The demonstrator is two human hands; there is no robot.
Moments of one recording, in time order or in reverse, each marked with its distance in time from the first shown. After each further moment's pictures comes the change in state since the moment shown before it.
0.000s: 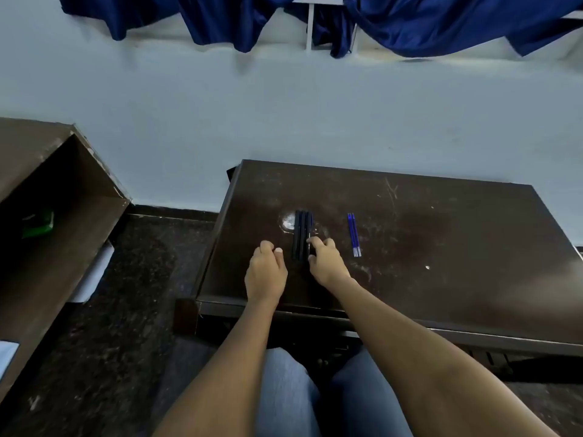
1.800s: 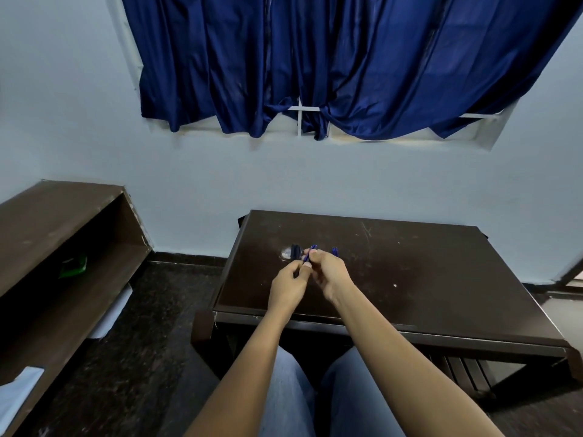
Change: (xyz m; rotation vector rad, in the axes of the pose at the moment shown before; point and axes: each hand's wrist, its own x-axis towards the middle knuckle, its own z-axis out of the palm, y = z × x) left_hand -0.107 0.084 -0.083 -0.475 -0.238 -0.004; right_hand -0.136 -0.064 -0.080 1.261 0.124 0.240
